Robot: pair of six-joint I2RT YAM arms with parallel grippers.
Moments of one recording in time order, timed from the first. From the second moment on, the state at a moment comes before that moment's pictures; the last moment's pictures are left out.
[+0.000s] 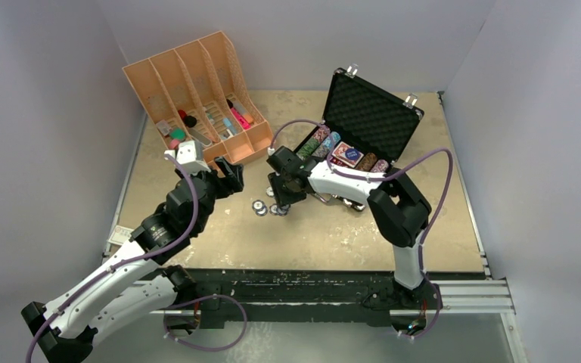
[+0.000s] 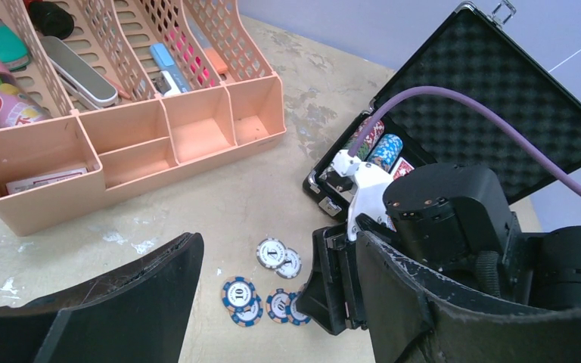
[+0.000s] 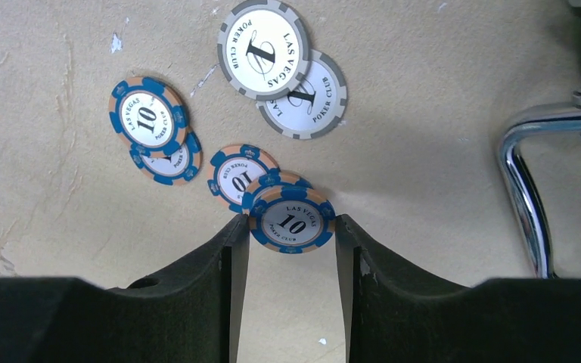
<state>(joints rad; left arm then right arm) -0.77 0.72 0.75 -0.26 -0.62 -0.57 0.85 1.95 1.41 -0.58 0.08 0.48</state>
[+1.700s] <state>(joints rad) -0.77 0.72 0.75 -0.26 -0.63 -0.57 0.90 2.04 1.47 -0.60 0.14 0.42</state>
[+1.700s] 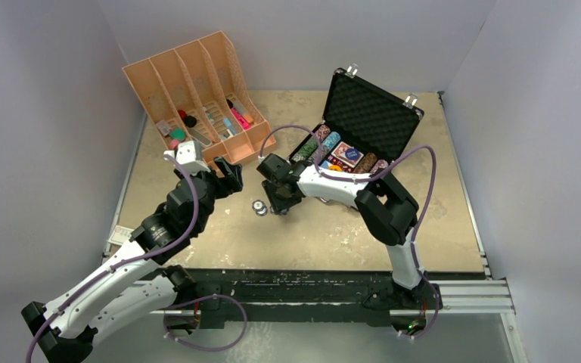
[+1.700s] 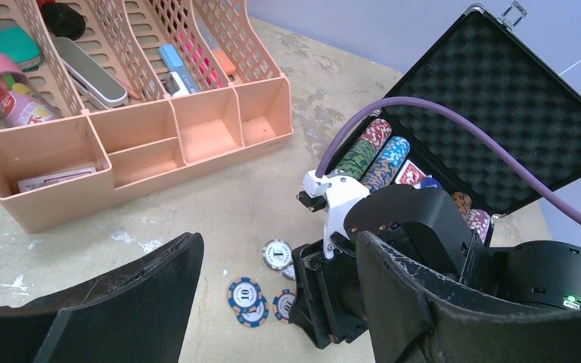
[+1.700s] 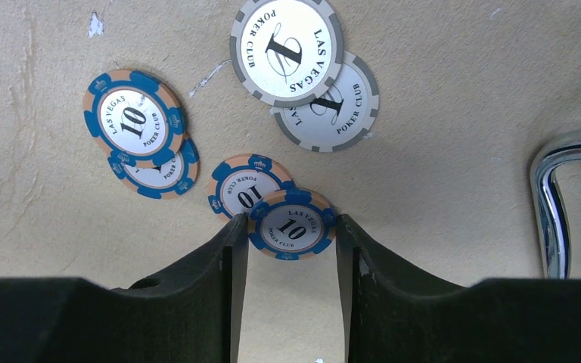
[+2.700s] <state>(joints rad) -0.77 0.70 0.75 -0.28 -0.69 -0.56 0.91 2.09 1.54 -0.63 0.11 0.41</state>
